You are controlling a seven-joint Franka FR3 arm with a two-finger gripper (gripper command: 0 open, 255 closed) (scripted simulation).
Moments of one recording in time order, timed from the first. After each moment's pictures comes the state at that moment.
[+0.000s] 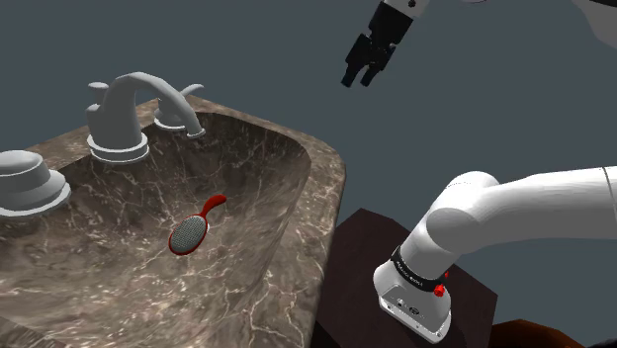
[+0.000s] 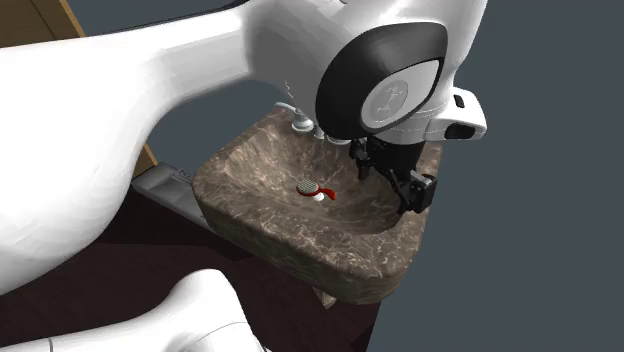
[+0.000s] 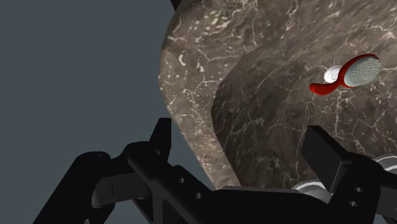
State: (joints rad) arm -0.02 -0.81 0.00 -2.34 0.09 1.70 -0.06
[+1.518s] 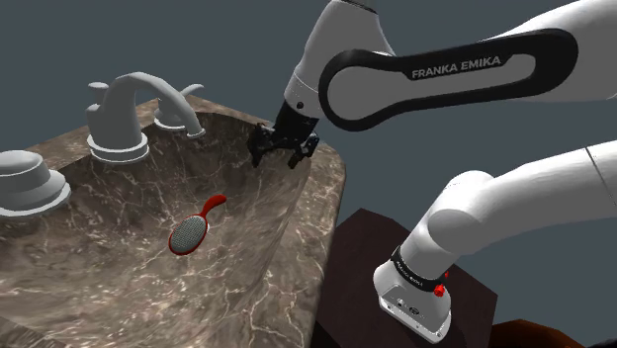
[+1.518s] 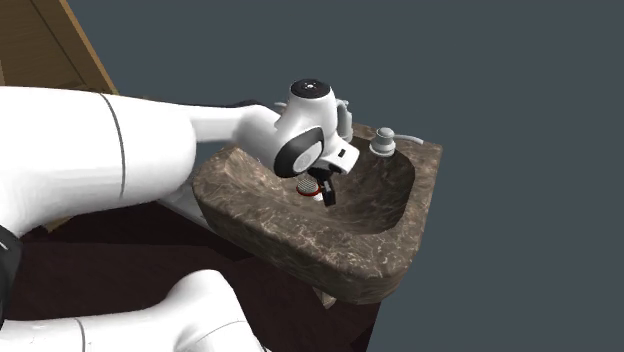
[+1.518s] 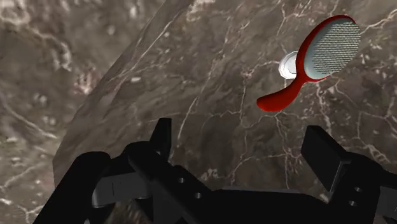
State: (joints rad) arm 0.01 -0.63 0.51 -2.65 0.40 2.30 0.59
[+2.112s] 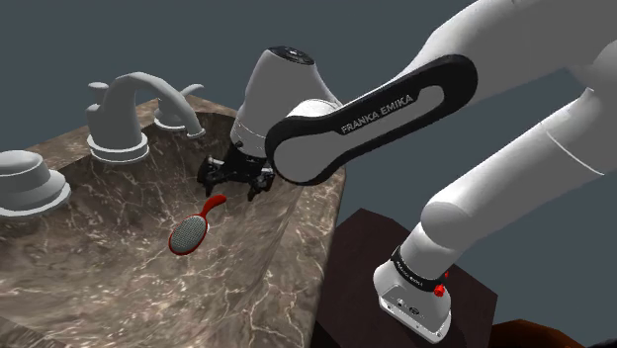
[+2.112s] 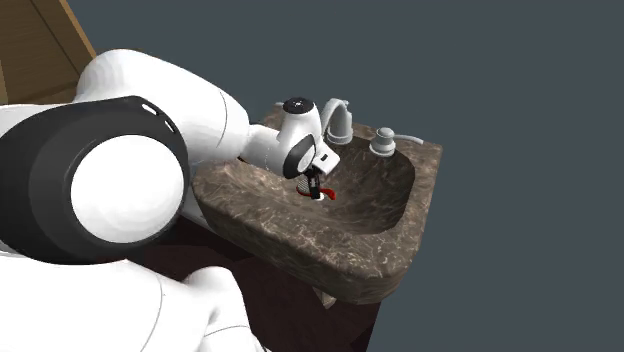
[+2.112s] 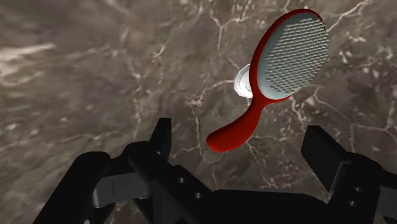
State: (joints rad) arm -0.16 -0.27 0.85 -2.55 0.29 2.60 0.99
